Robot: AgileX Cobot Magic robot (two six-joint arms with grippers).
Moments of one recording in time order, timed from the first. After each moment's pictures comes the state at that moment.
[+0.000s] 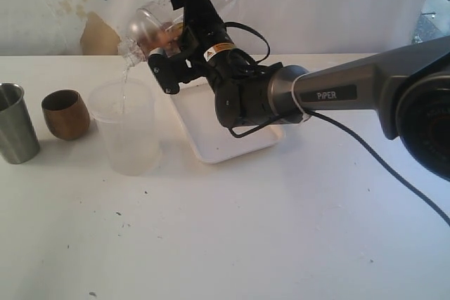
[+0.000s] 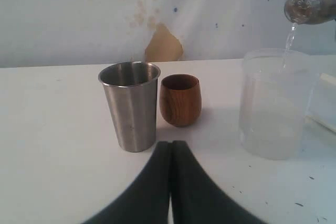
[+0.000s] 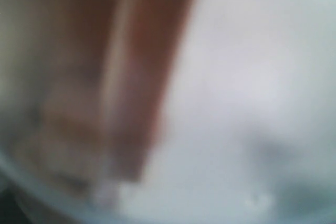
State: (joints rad) left arm -0.07 0.00 0.00 0.01 0.24 0.00; right arm 0.54 2.19 -1.48 0.36 -0.84 -2.12
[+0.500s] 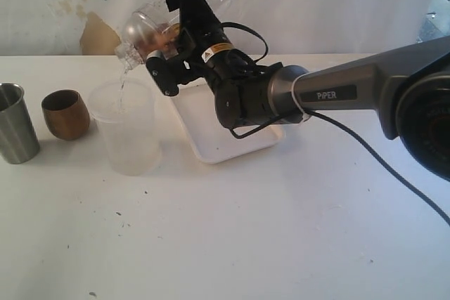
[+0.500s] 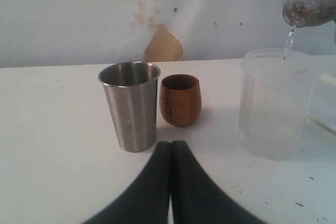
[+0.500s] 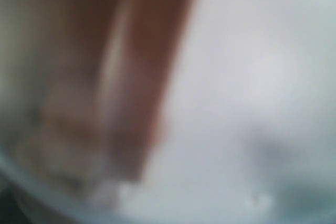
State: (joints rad) left arm -0.07 0.00 0.00 0.01 0.24 0.00; right arm 0.54 2.19 -1.48 0.31 -0.83 -2.12
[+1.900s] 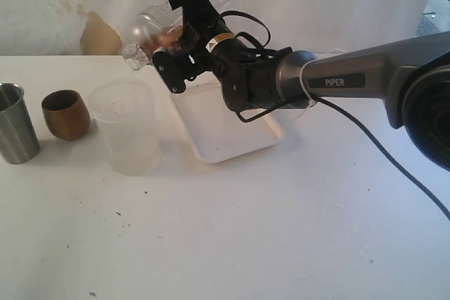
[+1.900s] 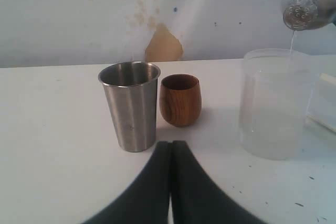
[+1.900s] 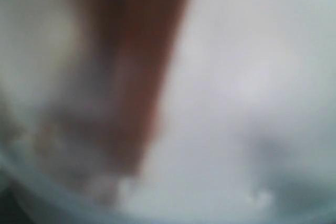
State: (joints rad) left arm -0.07 0.00 0.00 0.01 0.24 0.00; right arm 0.50 2.19 -1.54 0.27 -0.65 -2.12
